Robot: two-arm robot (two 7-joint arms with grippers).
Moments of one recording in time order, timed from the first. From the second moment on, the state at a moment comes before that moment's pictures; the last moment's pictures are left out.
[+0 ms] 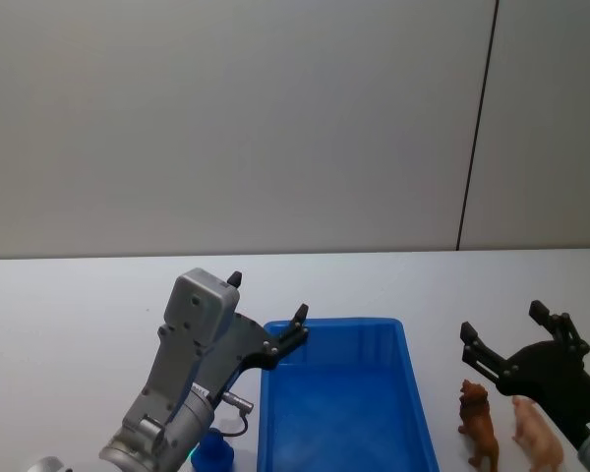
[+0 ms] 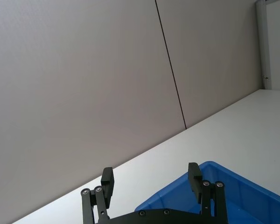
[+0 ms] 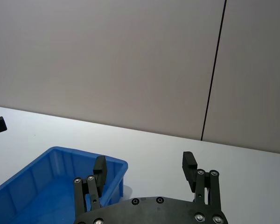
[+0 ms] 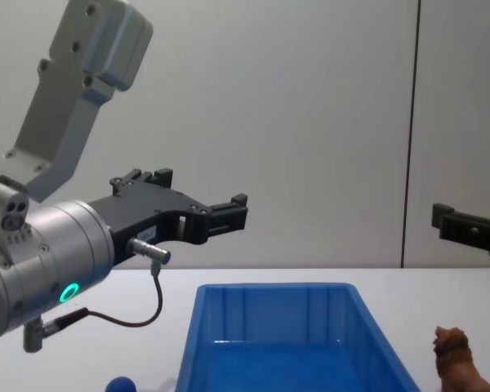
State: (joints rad) left arm -0.24 0.38 0.45 -1.63 -0.20 0.01 -0.01; right arm -0.01 0.34 -0.23 -1.77 0.29 0.03 0.07
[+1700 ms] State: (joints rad) left arm -0.24 0.38 0.45 -1.63 -0.20 0.01 -0.01; right arm -0.01 0.34 -0.23 -1.77 0.29 0.03 0.07
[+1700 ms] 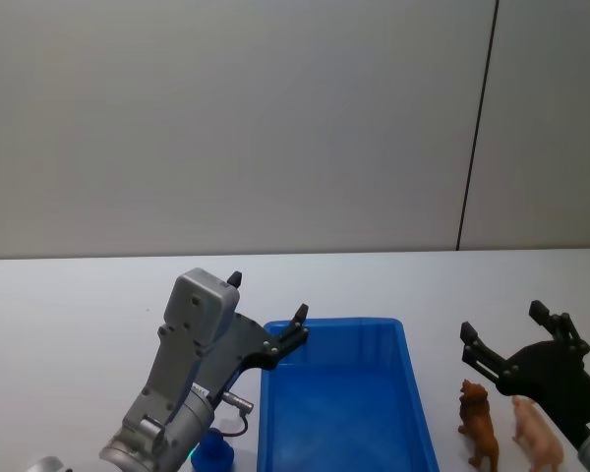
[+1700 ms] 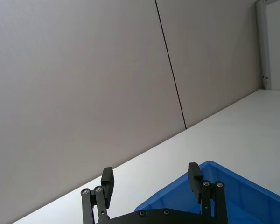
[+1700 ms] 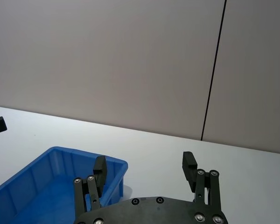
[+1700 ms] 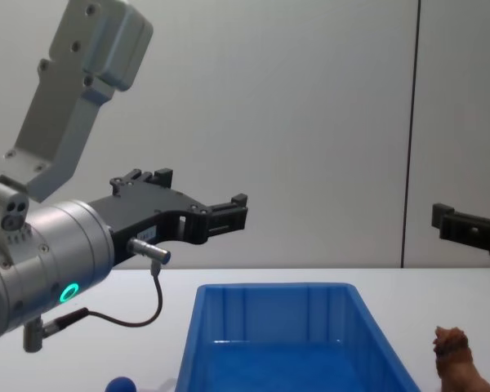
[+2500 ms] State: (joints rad) left arm -0.24 0.38 0.45 -1.63 -0.20 0.01 -0.01; right arm -0.02 0.34 -0.22 -1.77 0.30 0.06 0.04
